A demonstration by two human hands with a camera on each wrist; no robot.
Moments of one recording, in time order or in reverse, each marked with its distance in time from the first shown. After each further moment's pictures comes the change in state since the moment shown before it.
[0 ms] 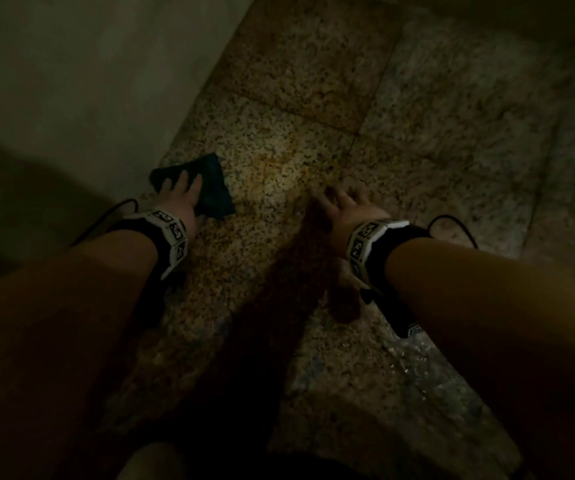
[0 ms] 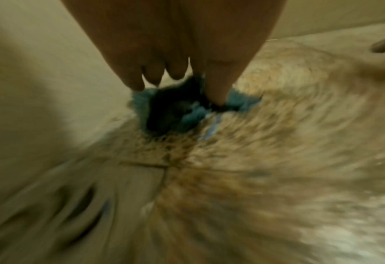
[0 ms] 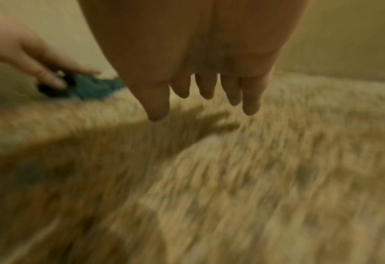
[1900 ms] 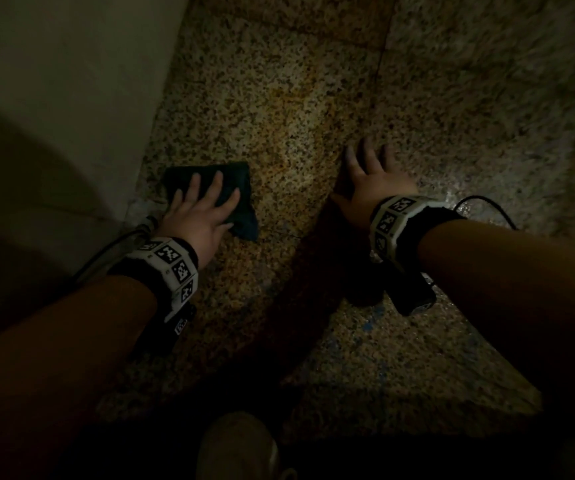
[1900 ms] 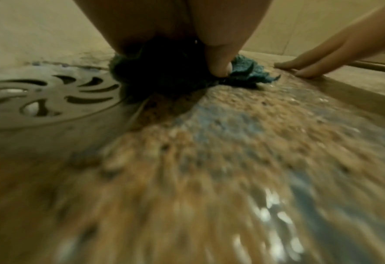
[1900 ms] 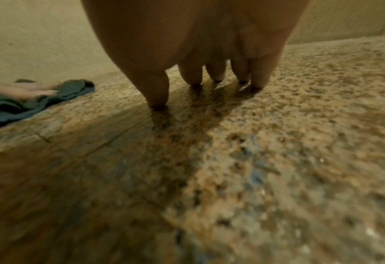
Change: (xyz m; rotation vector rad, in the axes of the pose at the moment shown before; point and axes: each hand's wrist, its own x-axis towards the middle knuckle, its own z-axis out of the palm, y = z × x) left_hand -0.007 -0.042 0.089 0.030 0.164 0.411; right_hand 0.005 -0.049 0.050 0.174 0.189 0.196
